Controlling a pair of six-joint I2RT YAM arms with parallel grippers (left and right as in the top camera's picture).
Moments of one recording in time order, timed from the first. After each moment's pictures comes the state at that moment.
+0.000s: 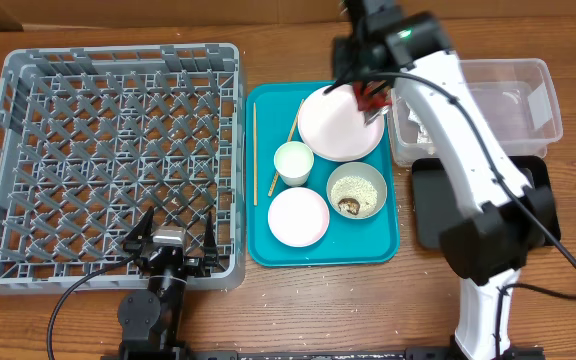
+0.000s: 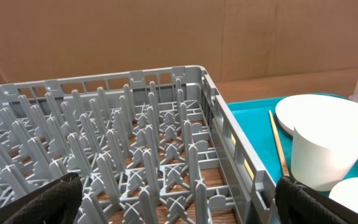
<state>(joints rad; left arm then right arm) -0.03 0.02 0.01 -0.08 0.04 0.06 0.38 2.11 2.30 -1.19 0.16 0.45</state>
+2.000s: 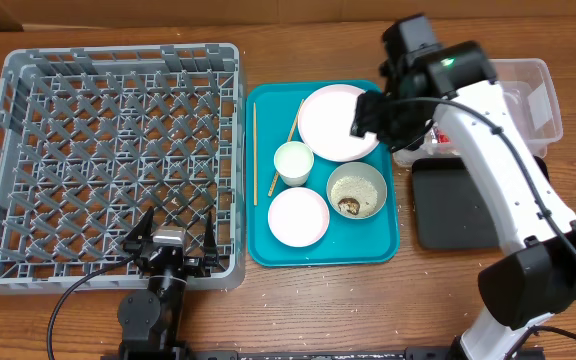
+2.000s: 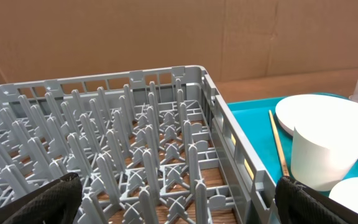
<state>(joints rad) -0.03 0.02 0.01 -0.07 0.04 0.06 0.36 1.87 1.85 -1.31 -0.21 0.50</state>
